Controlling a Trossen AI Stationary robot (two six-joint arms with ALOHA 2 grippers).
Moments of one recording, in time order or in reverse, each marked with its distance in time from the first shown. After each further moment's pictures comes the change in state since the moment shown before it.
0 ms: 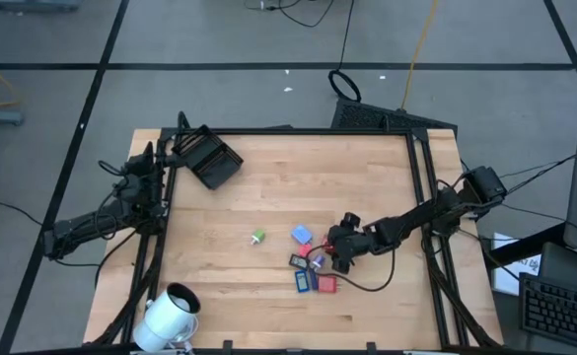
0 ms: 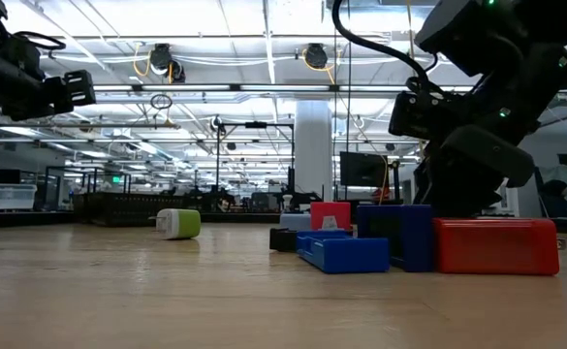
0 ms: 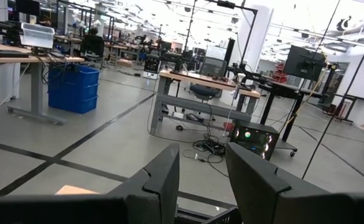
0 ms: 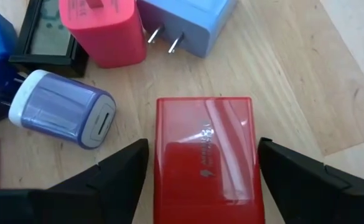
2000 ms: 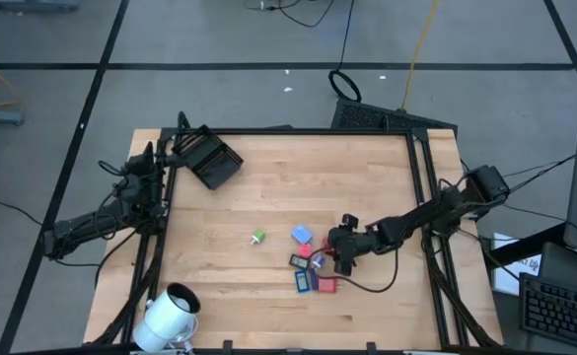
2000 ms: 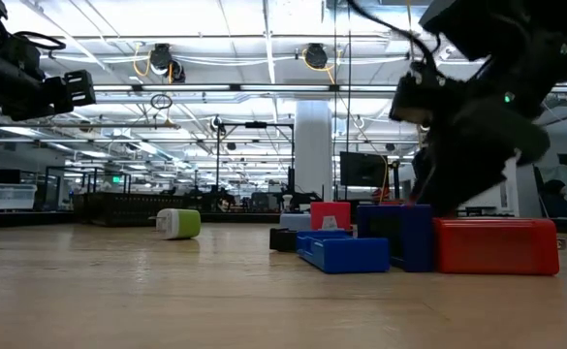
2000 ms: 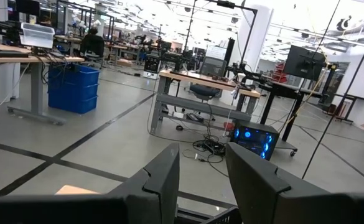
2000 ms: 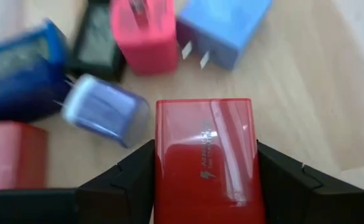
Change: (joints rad) left arm 0.000 0.000 0.000 0.000 0.000 0.000; right arm 0.001 -0.060 -0.003 0.098 -0.067 -0.048
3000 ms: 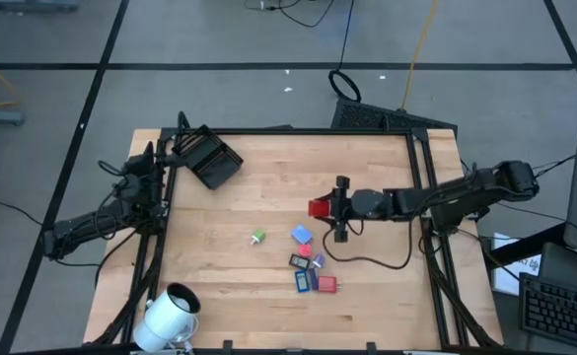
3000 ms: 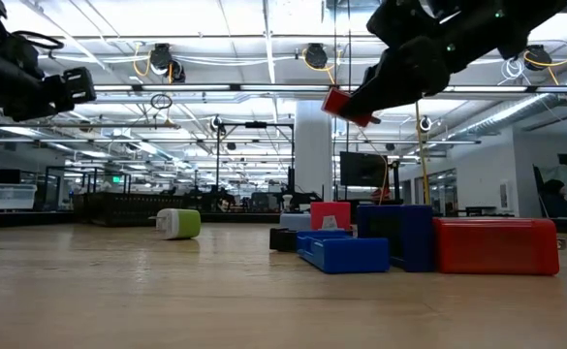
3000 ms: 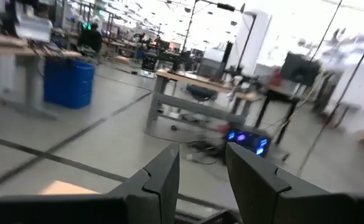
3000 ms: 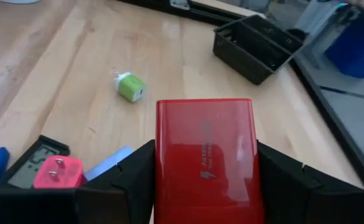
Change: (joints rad) left arm 0.000 0.000 0.000 0.010 0.014 -0.067; right arm -0.264 -0.271 0.001 0.192 -0.064 -0.638
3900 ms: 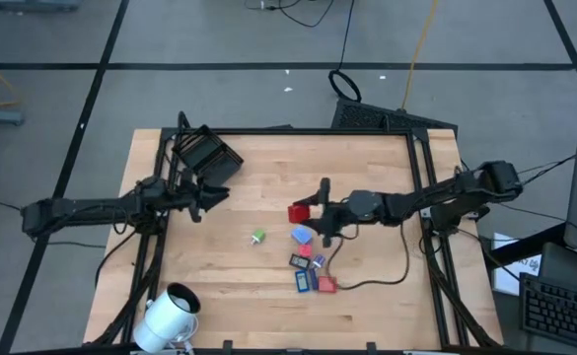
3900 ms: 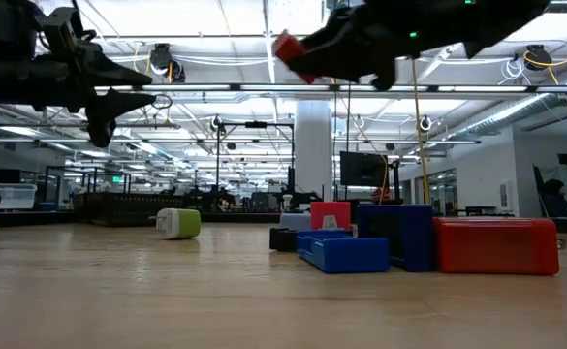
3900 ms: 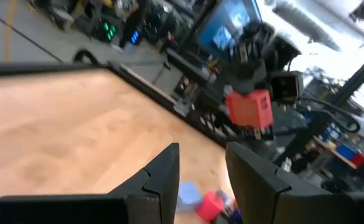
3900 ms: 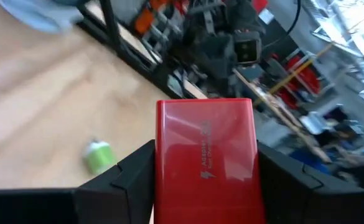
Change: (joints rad) left arm -0.156 0.466 0.001 0.212 1.376 -0.536; right arm 0.045 0.189 0.098 0.397 -0.003 -0.519
